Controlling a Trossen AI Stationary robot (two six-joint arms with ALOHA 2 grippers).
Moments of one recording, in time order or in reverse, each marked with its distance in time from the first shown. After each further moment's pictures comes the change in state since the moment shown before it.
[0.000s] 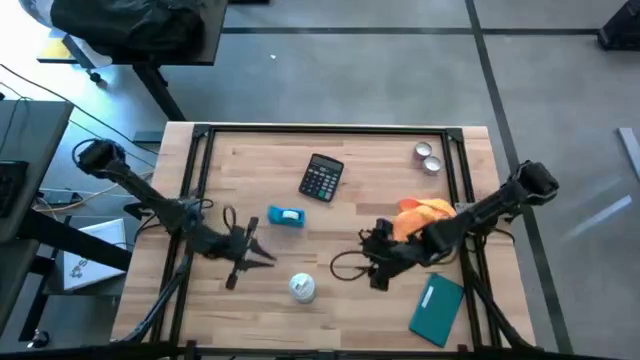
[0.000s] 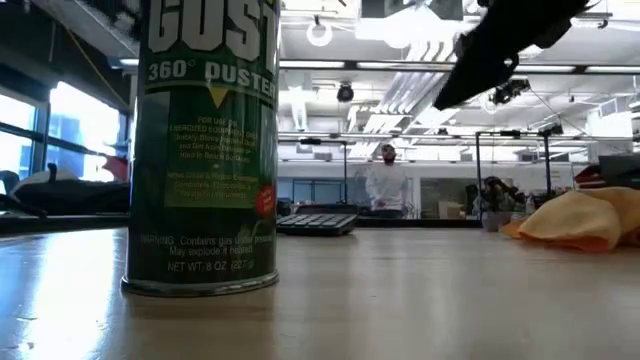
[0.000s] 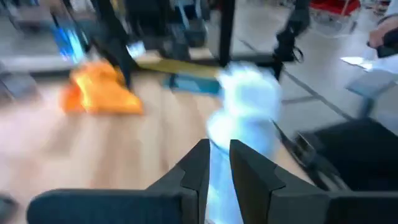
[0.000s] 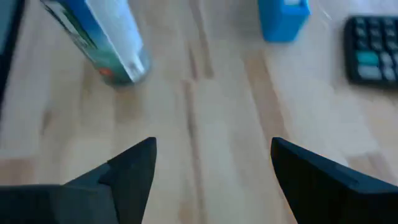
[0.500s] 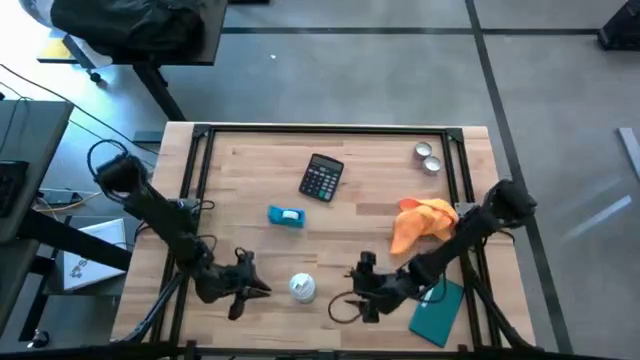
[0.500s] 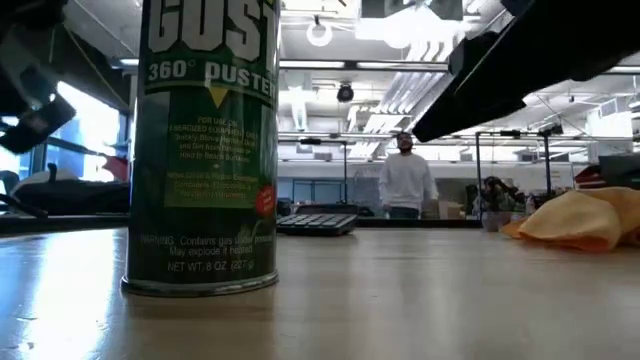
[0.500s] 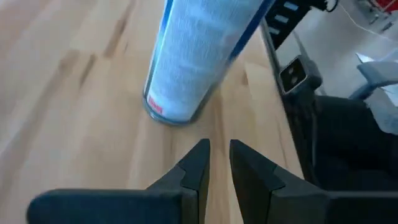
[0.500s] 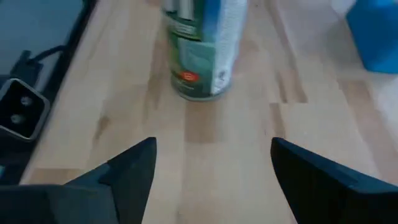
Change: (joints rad) left arm -0.180 0.401 0.000 0.108 -0.117 -0.576; right arm 0.142 0.264 -0.002 0.383 0.063 -0.057
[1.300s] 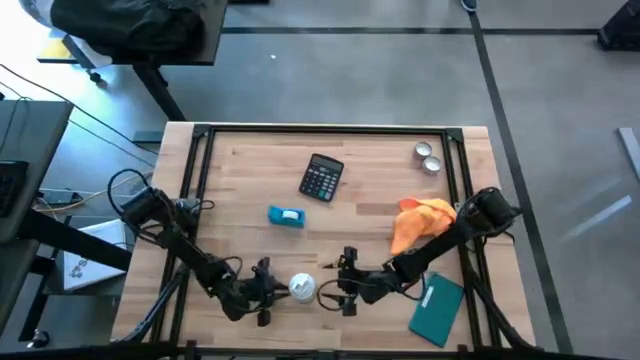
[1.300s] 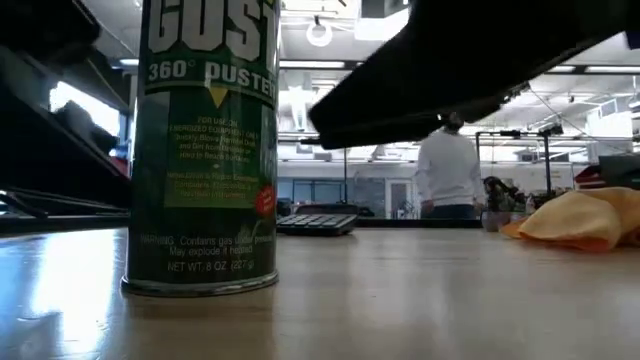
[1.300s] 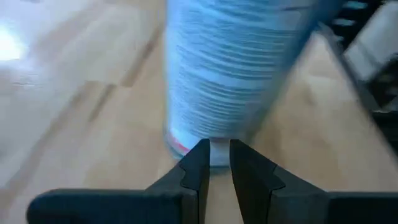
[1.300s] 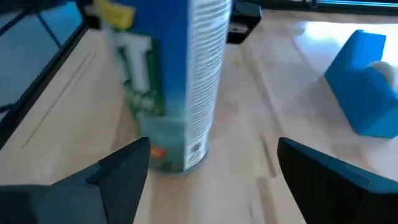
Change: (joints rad) left arm 0.075 0.360 0.153 0.180 -0.220 0.198; right arm -0.102 0.146 0.000 0.378 0.053 -0.203
